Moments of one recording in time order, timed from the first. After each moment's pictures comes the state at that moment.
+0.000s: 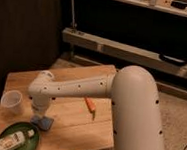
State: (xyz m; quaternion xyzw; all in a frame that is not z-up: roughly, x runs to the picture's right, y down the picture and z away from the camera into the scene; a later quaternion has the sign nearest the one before) arm -0.266 0.216 0.781 0.04 -0.38 -0.90 0.20
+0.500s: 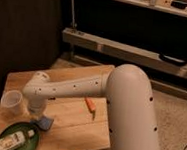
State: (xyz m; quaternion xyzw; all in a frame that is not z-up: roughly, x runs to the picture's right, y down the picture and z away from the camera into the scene) arm -0.281 0.229 0.771 0.04 -0.38 -0.91 0.17
